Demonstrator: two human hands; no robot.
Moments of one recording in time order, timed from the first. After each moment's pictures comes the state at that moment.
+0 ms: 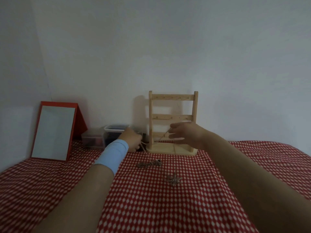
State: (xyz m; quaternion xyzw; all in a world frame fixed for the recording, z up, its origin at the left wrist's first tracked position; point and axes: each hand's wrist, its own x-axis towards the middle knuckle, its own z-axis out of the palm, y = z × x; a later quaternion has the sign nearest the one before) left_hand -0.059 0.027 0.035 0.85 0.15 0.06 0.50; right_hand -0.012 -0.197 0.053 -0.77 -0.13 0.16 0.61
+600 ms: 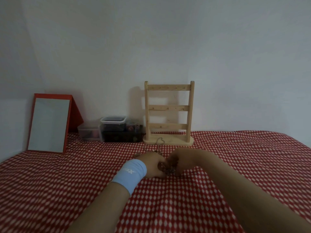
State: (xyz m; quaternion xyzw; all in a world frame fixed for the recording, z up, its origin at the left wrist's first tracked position) left_hand -0.085 -0.035 -0.041 0.97 -0.16 -0.09 0.15; right_hand -0.029 -0.206 -0.027 -0.93 -0.29 0.19 0.09
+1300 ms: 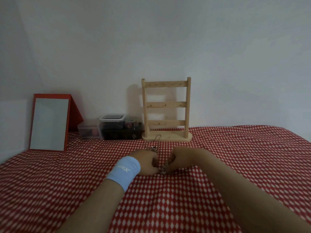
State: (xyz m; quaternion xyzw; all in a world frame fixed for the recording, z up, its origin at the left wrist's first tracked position) left_hand -0.094 -0.029 -0.042 0.99 -0.11 -0.08 0.06; right_hand -0.036 -0.208 -0.039 -0.94 -0.25 0.20 0.13
